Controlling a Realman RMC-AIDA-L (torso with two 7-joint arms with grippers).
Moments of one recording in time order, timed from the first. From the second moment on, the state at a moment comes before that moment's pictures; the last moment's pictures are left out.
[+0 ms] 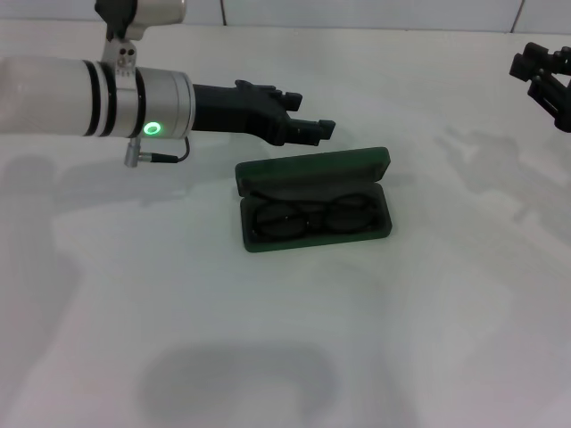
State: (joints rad) left arm -1.05 -2.08 2.85 -0.37 -0.18 1.26 -1.36; right arm 0.42 2.01 -0.93 -0.67 -1.36 -1.32 1.13
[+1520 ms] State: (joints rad) left arm -0.98 -2.08 2.85 -0.27 -0.17 1.33 -1.07; right arm 0.44 2.01 -1.00 -0.66 -1.42 -1.30 1.11
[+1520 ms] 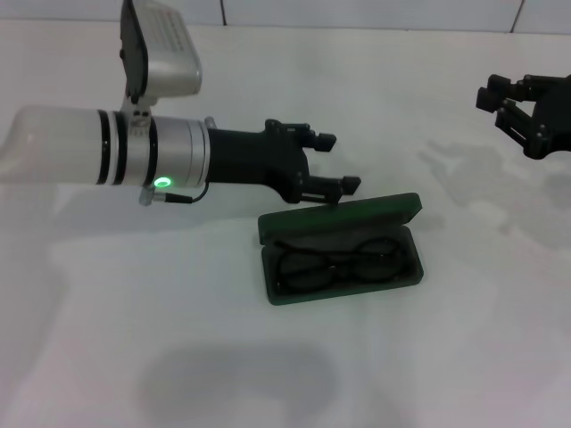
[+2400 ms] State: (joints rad) left arm -0.94 -2.09 2.84 -0.20 -0.07 1.33 -0.90; right arm 0.47 2.01 -1.00 -0.65 -1.43 -1.23 1.10
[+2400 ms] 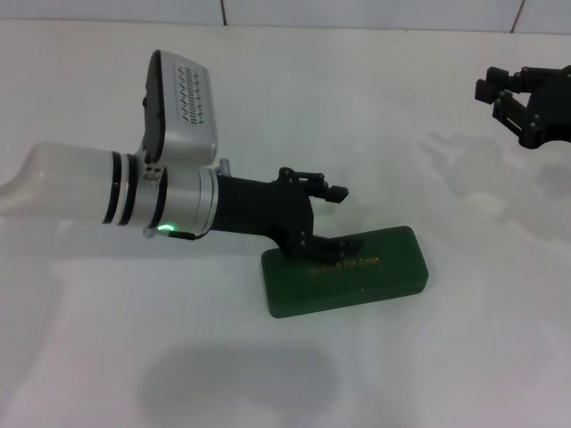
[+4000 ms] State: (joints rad) left arm -0.64 -2.02 2.84 -0.27 -0.42 1.95 -0.65; right arm 0.57 2.03 -1.22 -0.47 -1.36 -1.46 0.91
